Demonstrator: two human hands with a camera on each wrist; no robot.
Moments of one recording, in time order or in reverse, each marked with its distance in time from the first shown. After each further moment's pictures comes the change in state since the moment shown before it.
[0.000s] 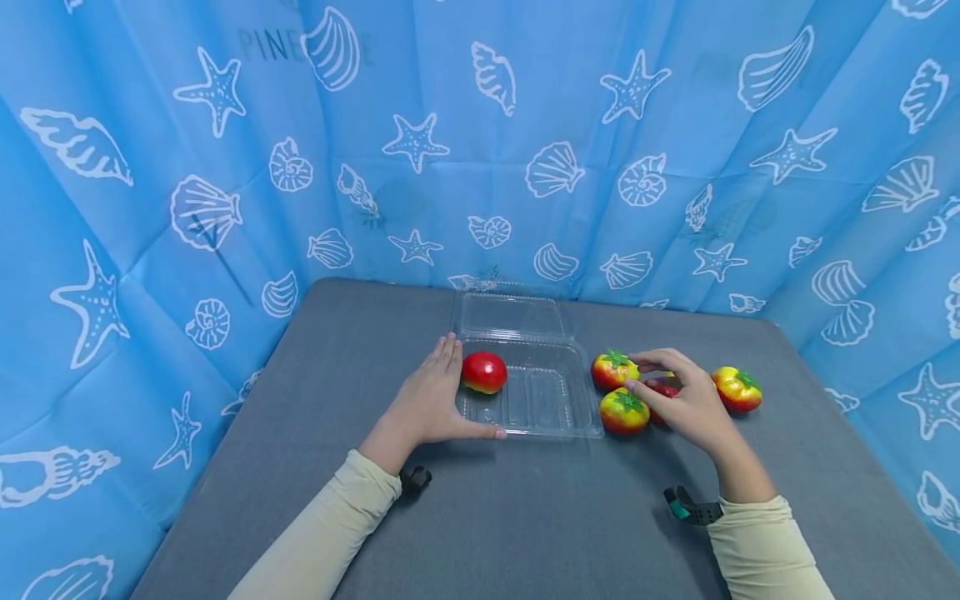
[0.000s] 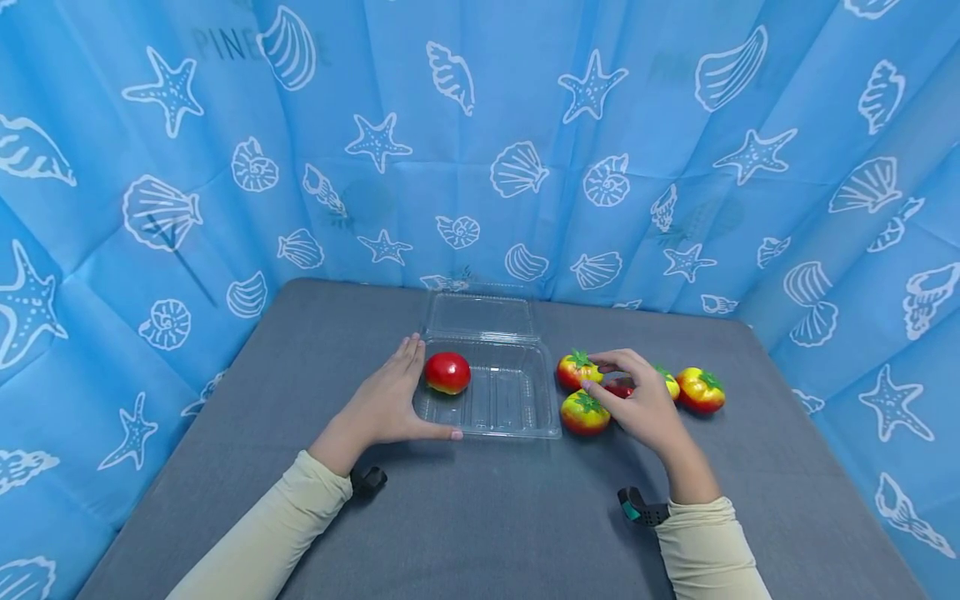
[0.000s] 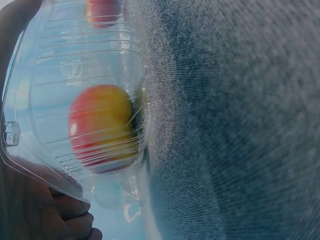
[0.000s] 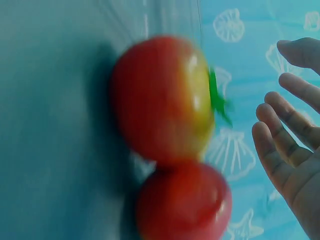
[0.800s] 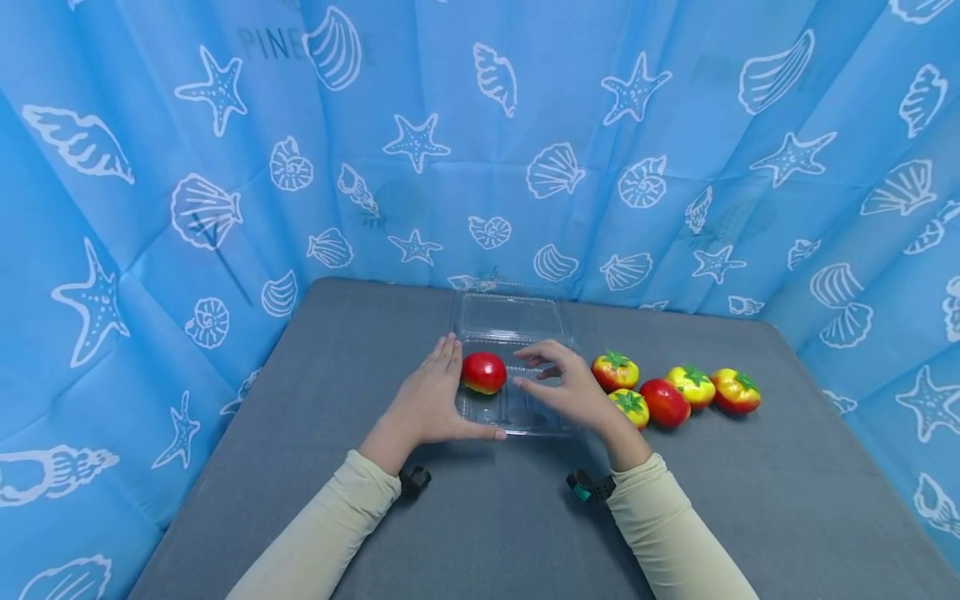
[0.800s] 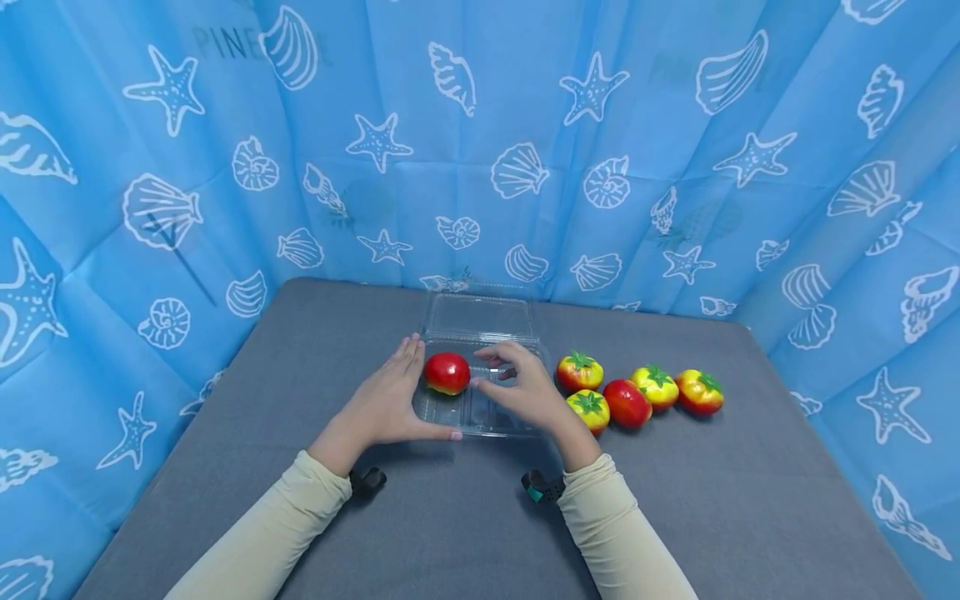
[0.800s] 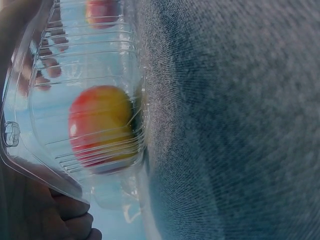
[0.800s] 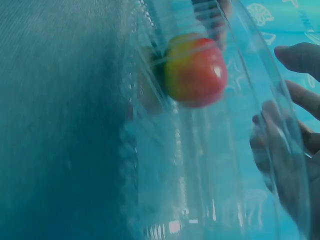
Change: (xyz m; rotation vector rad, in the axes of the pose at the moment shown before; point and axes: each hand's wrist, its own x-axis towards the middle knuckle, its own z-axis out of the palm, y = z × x) left_hand 0.000 0.002 -0.002 0.009 -0.016 -0.022; right_hand 0.052 -0.065 0.103 0.264 -0.244 -0.098
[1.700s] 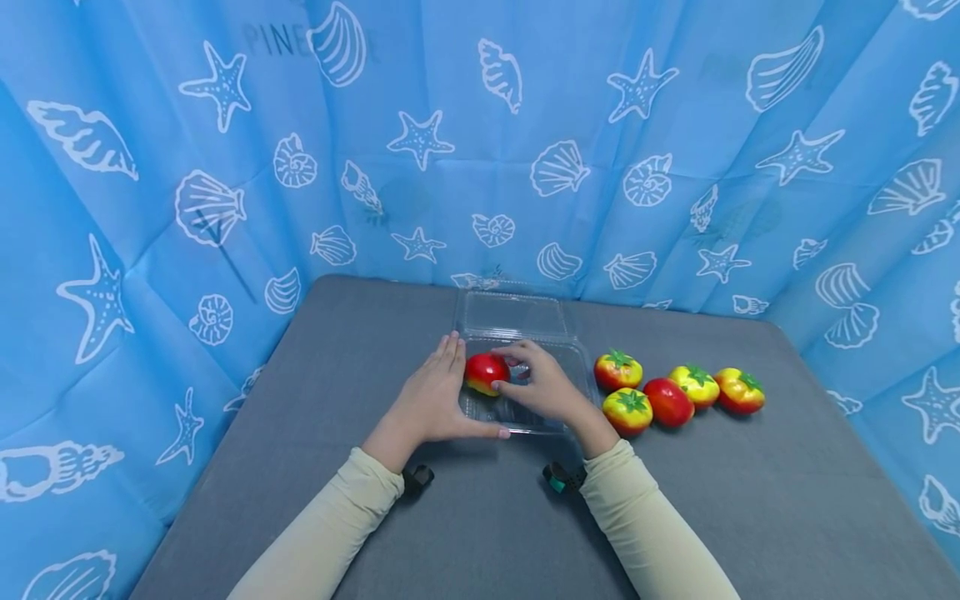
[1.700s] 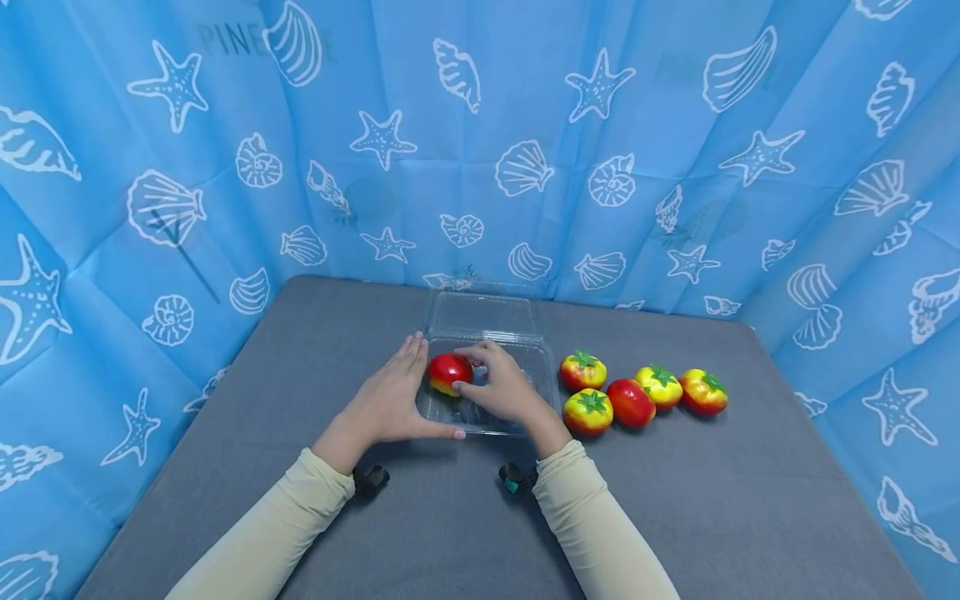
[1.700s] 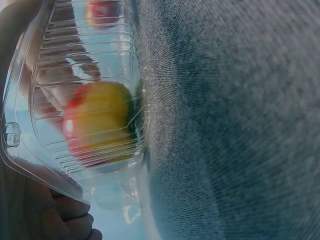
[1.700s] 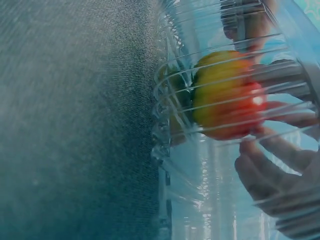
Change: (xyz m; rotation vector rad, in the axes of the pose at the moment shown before) left_hand 0.000 0.000 0.002 0.007 0.016 0.005; right_hand 0.027 0.005 0.035 -0.156 -0.081 0.050
